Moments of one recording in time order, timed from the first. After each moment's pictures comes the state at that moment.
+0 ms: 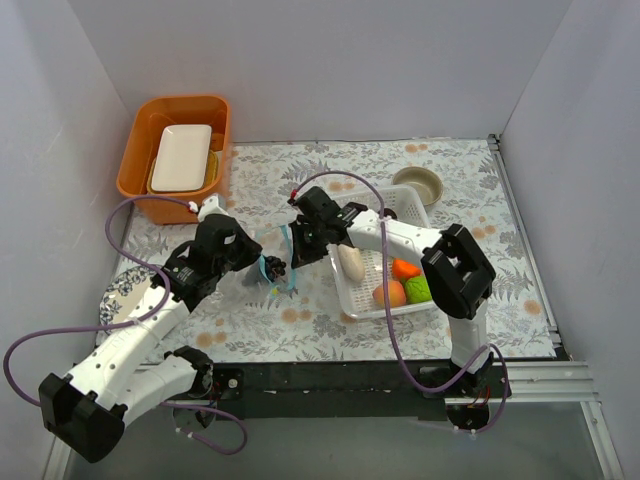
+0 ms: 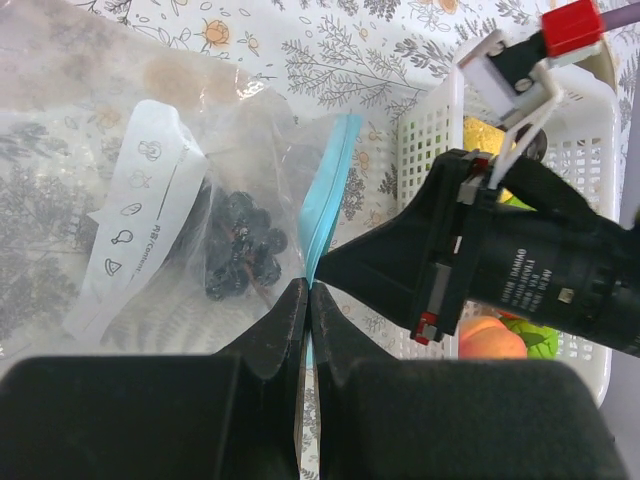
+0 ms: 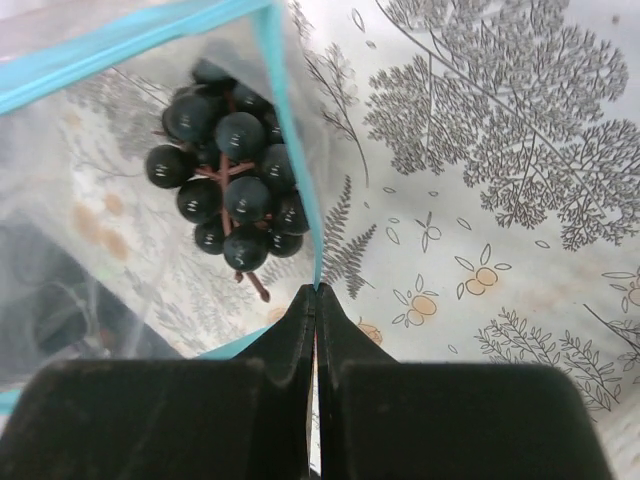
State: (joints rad) left arm -0.52 0.93 0.82 -0.51 -0.21 -0.83; right arm 0.87 1.97 1.48 -0.48 -0.27 0.57
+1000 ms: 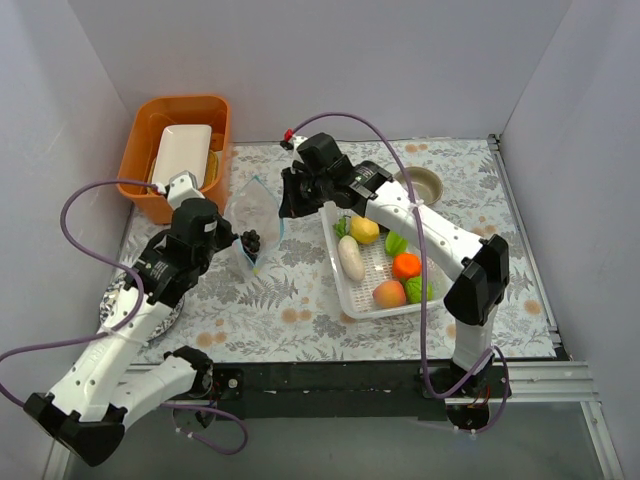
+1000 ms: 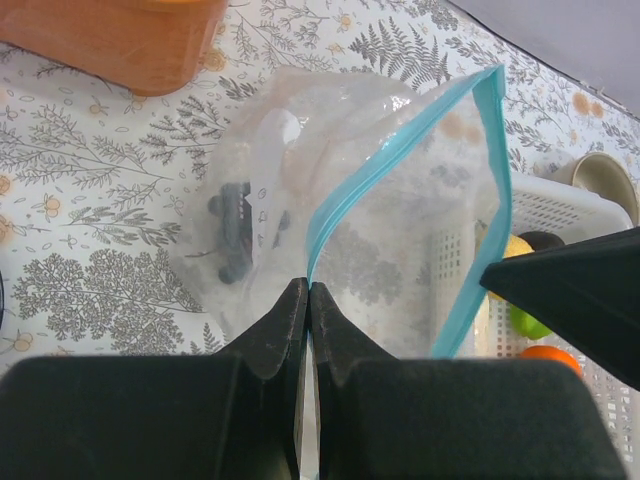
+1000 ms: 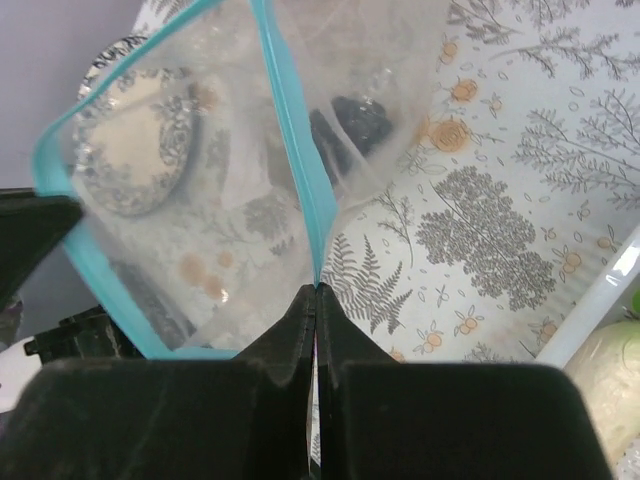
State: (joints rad) left arm -0.51 0.90 1.06 -0.70 -0.47 -0.71; right arm 0.86 1.87 1.92 -0.69 -0.20 0.44
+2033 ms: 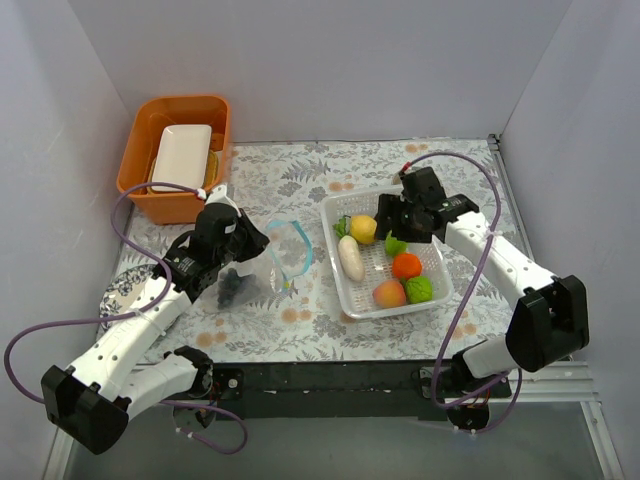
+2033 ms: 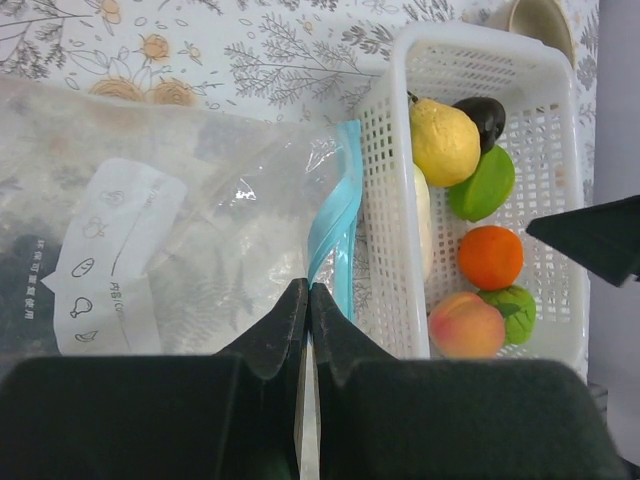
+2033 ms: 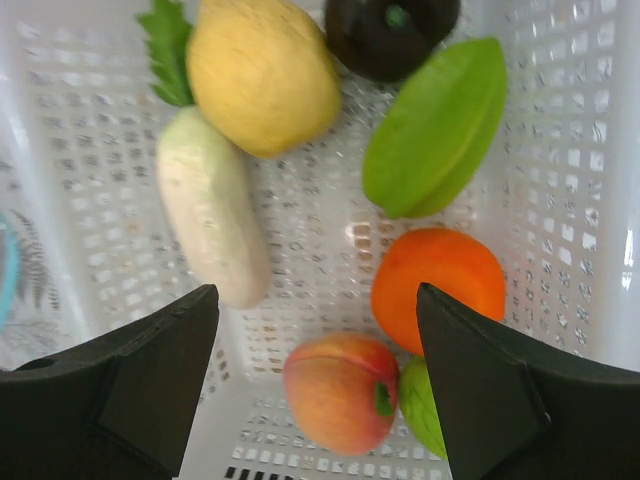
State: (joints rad) left arm -0.51 0.98 0.90 -0.49 -0.11 -0.75; right arm 0.46 1.43 1.18 -0.69 -0.03 0.44
